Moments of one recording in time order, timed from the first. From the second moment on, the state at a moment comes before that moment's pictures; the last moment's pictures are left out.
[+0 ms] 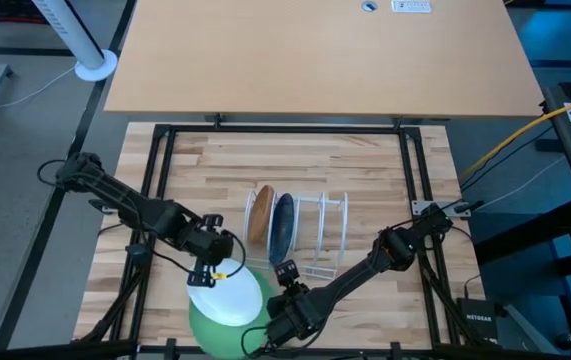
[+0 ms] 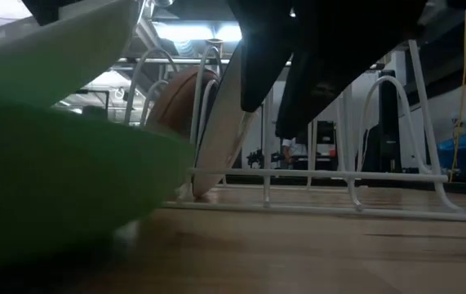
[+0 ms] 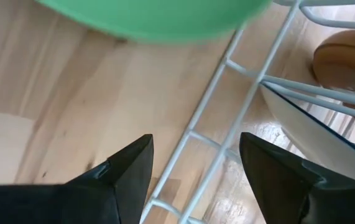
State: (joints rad) left arm -0.46 1.41 1.22 -1.01 -0.09 -0.37; right arm 0.58 2.50 2.36 -1.40 0.49 0.13
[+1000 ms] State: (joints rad) left arm -0.46 1.11 1.22 -0.90 -0.26 -0.23; right arm 0.57 2.32 2.36 -1.42 0.60 0.25
